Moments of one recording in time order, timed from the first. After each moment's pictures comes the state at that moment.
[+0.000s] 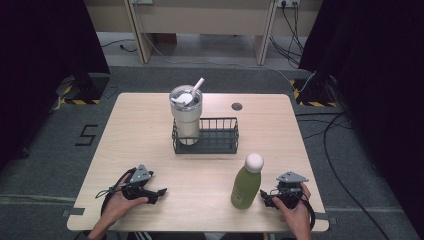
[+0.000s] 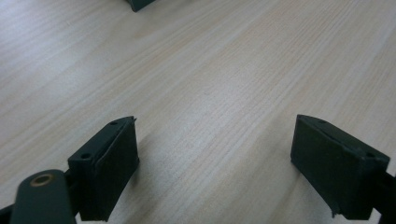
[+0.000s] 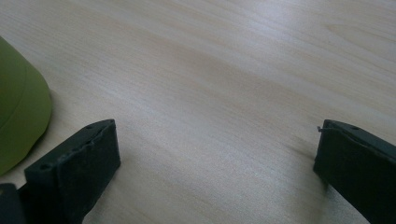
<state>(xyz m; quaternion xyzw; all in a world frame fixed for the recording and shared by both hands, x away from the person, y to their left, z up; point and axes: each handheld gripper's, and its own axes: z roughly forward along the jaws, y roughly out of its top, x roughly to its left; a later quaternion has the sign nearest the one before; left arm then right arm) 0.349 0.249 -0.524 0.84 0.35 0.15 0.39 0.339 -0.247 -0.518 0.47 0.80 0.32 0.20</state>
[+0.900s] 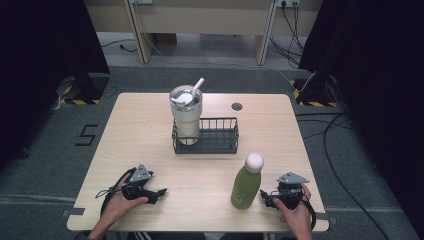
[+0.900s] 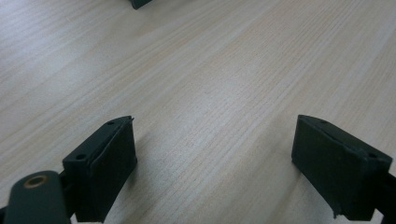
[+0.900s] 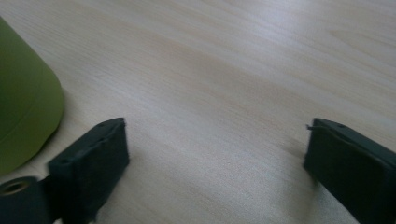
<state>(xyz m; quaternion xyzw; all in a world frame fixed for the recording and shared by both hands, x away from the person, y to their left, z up) 0.350 0.249 -0.525 0.84 0.35 0.15 0.39 0.335 -0.247 -0.517 0.46 0.80 0.34 0.20</state>
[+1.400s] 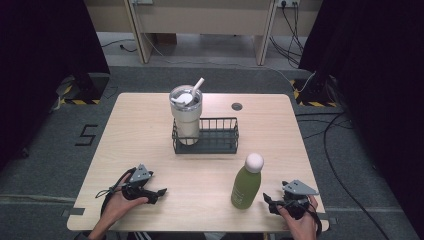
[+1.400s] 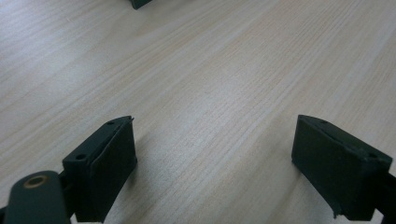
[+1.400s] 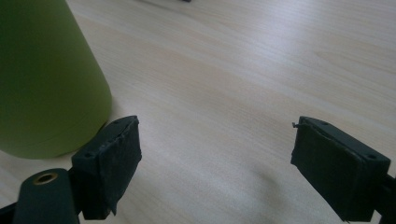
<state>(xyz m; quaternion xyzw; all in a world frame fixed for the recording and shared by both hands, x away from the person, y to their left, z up) 0.350 0.249 -0.525 0.84 0.35 0.15 0.39 0.302 -0.252 -0.504 0.44 0.78 0.38 0.22</state>
